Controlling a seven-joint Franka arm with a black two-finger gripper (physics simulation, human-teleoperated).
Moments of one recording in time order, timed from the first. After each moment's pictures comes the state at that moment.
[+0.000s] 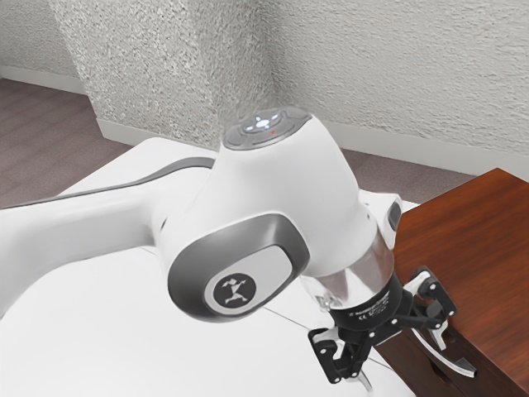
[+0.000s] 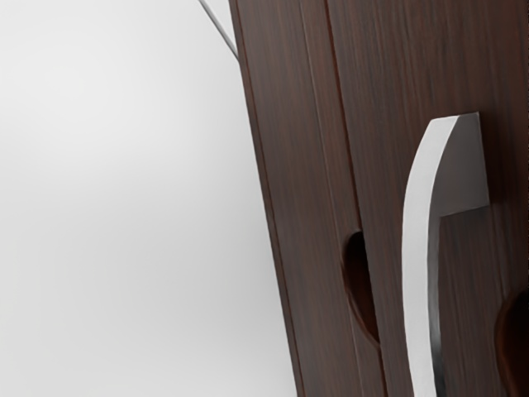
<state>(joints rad) -0.81 -0.10 0.25 -1.91 -0.06 2.09 -1.48</state>
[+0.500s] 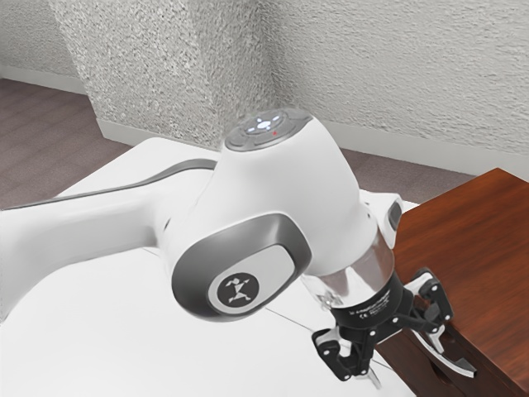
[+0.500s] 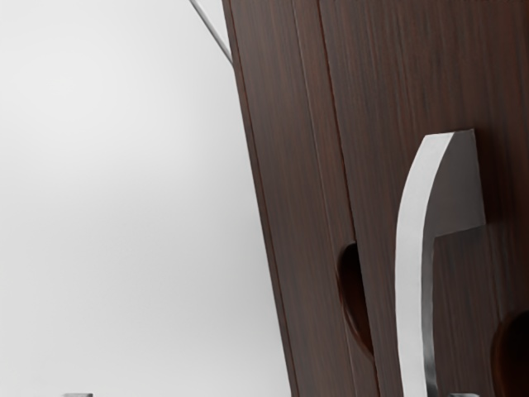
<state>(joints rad) -0.80 -0.09 0.26 -1.91 -0.08 2.10 -1.46</state>
